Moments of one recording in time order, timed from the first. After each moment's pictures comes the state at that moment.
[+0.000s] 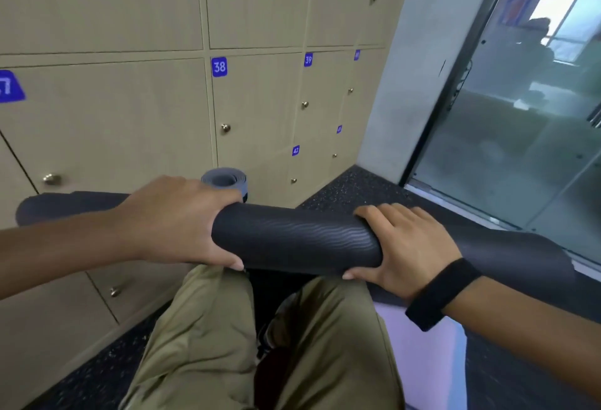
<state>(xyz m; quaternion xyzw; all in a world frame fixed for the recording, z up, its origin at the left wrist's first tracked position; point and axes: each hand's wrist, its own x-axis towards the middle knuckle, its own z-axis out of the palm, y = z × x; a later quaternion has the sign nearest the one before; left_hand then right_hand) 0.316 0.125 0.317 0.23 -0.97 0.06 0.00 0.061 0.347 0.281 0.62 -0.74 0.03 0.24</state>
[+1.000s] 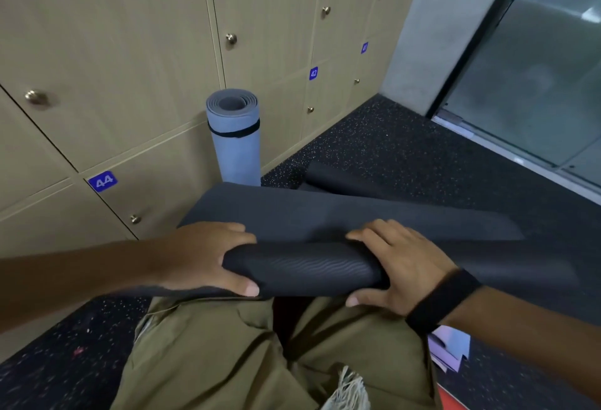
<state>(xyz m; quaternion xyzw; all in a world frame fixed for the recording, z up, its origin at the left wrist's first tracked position) 0.336 0.138 0.161 0.17 -0.94 -0.26 -0.14 0.081 0.372 0.166 0.67 -0.74 0.01 -0.05</state>
